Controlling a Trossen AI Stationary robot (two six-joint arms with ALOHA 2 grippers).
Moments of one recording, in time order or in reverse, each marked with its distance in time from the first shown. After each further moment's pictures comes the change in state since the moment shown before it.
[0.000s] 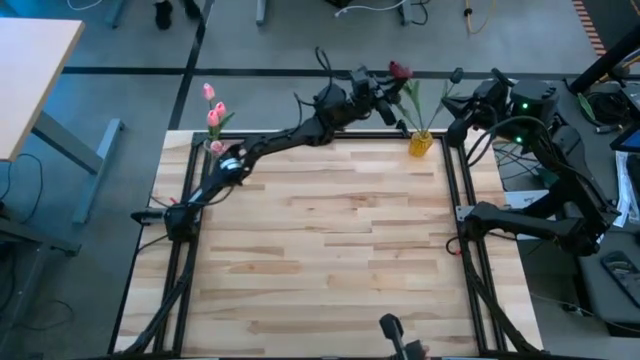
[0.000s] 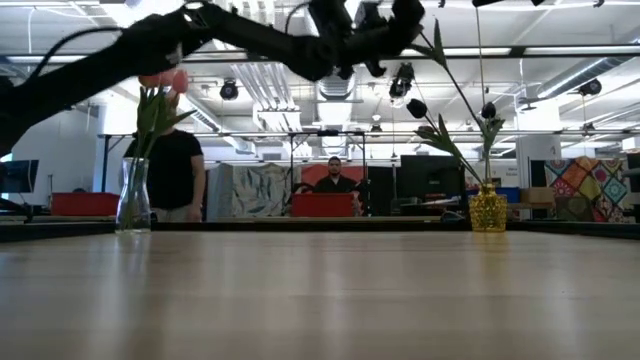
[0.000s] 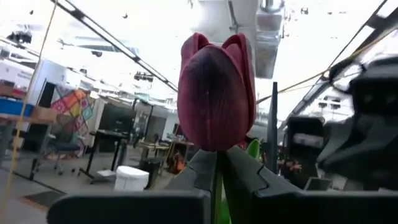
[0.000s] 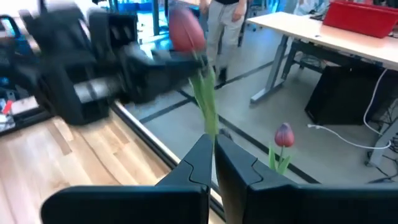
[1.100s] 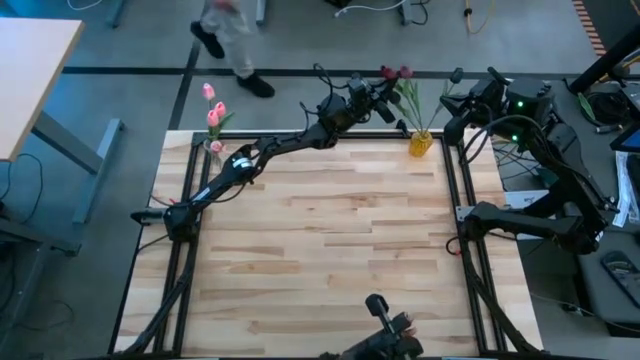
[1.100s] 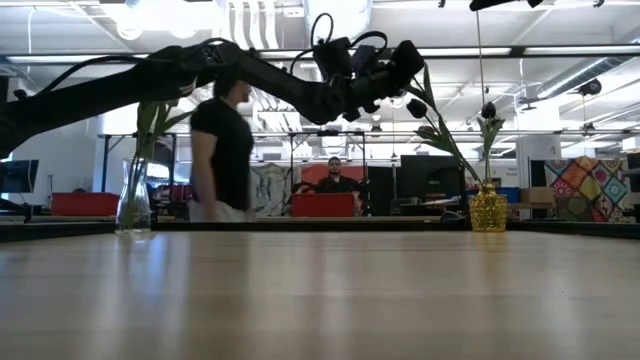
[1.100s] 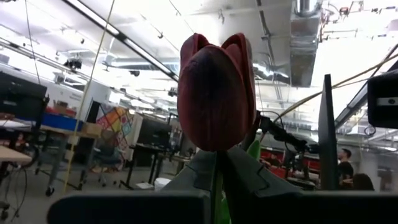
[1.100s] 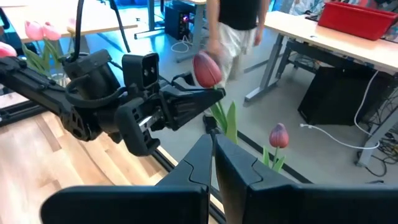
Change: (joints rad) left arm 0.054 0.174 0.040 0.189 -0.101 0.056; right arm 0.000 0.032 0.000 0.012 0.025 -0.028
